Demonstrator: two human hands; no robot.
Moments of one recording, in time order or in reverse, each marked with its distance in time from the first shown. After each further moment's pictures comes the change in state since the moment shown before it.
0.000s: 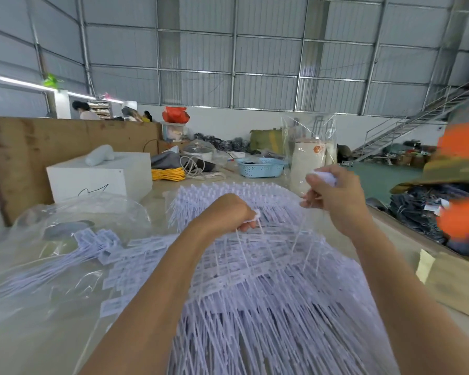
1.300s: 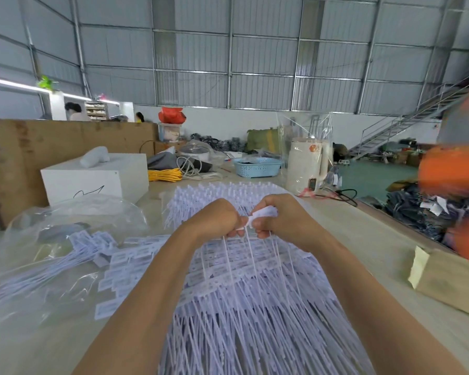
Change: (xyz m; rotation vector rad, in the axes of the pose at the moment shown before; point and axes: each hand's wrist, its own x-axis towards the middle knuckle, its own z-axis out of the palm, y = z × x) left_hand 0.002 -0.011 -0.002 0.067 -0.044 -0.019; right_hand -0.026 0.008 0.049 -0.196 -0.451 0.068
